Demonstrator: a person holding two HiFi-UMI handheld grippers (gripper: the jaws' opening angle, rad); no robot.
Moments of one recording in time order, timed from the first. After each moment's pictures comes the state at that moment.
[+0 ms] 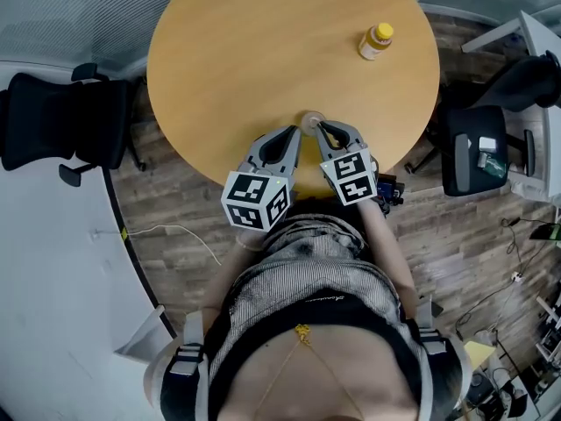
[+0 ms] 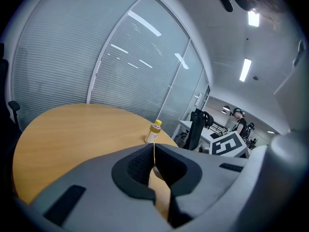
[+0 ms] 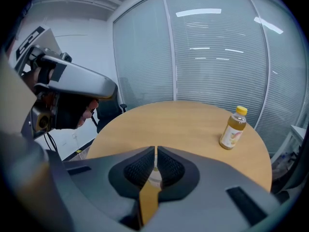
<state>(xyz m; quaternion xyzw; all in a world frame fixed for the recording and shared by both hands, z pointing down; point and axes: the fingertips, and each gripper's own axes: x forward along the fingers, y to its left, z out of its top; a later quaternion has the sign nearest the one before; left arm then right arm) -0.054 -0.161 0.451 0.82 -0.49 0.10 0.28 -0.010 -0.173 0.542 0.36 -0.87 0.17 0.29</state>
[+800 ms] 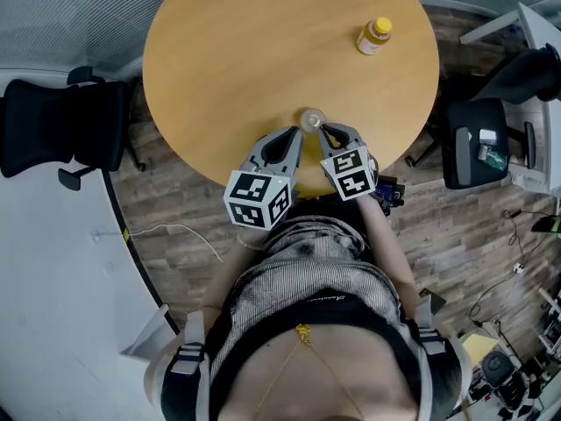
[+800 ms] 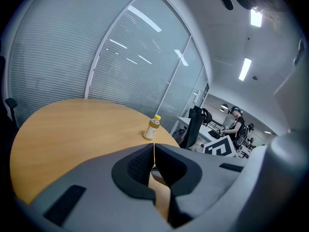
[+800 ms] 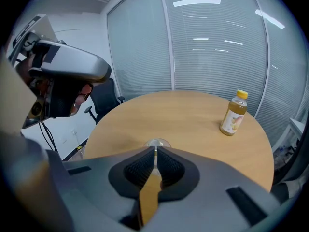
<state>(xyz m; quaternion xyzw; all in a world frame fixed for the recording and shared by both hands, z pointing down) -0.047 -0.157 0.467 0.82 -0.47 0.12 0.30 0.002 -0.163 0.580 0.36 -0.85 0.20 0.33</state>
